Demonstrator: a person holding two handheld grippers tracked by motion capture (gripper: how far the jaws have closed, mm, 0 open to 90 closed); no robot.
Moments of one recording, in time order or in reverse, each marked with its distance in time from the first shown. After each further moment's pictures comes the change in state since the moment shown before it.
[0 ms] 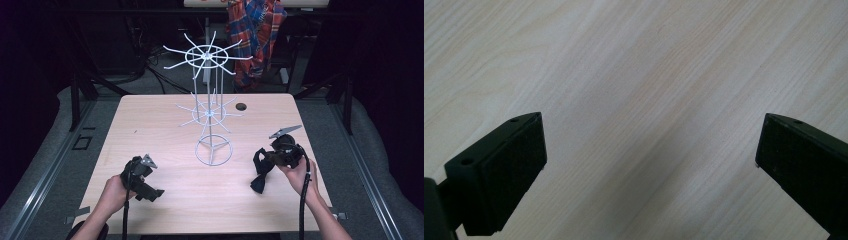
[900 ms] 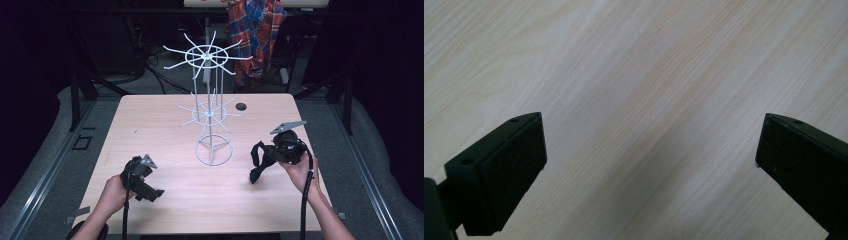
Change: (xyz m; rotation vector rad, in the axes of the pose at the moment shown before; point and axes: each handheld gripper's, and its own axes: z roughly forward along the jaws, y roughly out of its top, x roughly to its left) left arm -0.001 0.000 -0.001 -0.004 0.001 0.004; right arm 0.006 0.013 -0.022 -0.086 0.007 -0.038
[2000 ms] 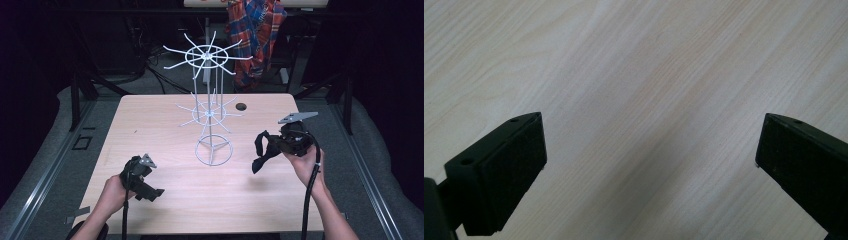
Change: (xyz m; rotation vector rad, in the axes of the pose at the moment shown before) left arm 0.000 0.000 -0.002 -0.018 -0.003 -0.004; right arm -0.011 0.016 -0.024 -0.074 -0.027 0.030
